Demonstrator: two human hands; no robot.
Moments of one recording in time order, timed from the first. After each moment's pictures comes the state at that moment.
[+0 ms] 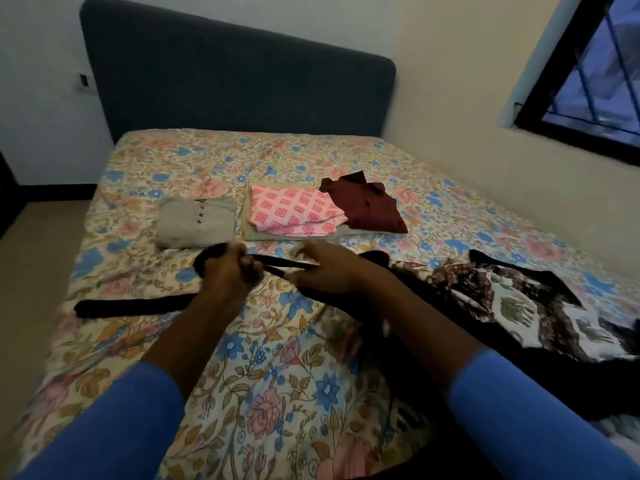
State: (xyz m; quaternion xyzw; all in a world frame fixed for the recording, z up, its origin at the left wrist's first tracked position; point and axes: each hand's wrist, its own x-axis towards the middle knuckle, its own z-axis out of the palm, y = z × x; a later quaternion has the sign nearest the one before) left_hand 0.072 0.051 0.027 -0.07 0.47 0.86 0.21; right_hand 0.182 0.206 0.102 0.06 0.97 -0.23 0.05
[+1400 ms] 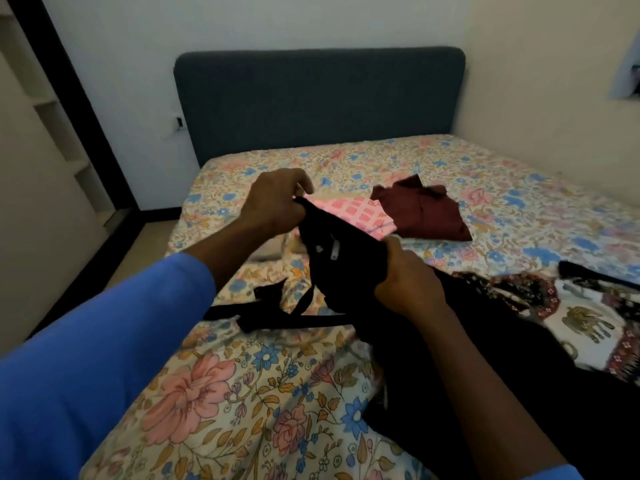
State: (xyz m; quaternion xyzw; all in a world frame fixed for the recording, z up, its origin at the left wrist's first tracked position) left_hand 0.046 0.079 0.159 0.32 0.89 0.29 -0.16; right_hand 0.209 0.257 0.079 0.18 0.95 -0.22 -0.11
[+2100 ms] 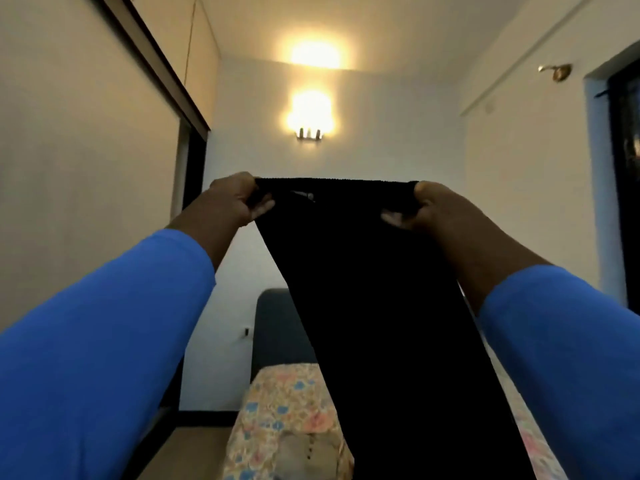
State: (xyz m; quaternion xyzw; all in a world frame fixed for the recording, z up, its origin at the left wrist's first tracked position) left_hand 0.204 -0.157 0.564 0.16 0.50 0.84 -0.09; right_hand 0.245 0.137 0.587 0.00 0.51 -0.83 -0.22
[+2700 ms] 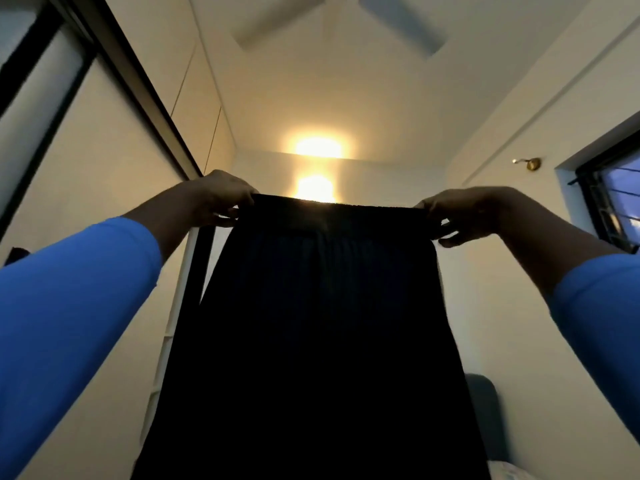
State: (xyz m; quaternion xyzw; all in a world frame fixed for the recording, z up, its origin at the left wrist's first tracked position) left_hand 0.277 -0.252 0.682 0.26 0.77 0.49 -0.31; right_hand 0.379 0.129 0.700 -0.06 0.88 -0.39 -0.25
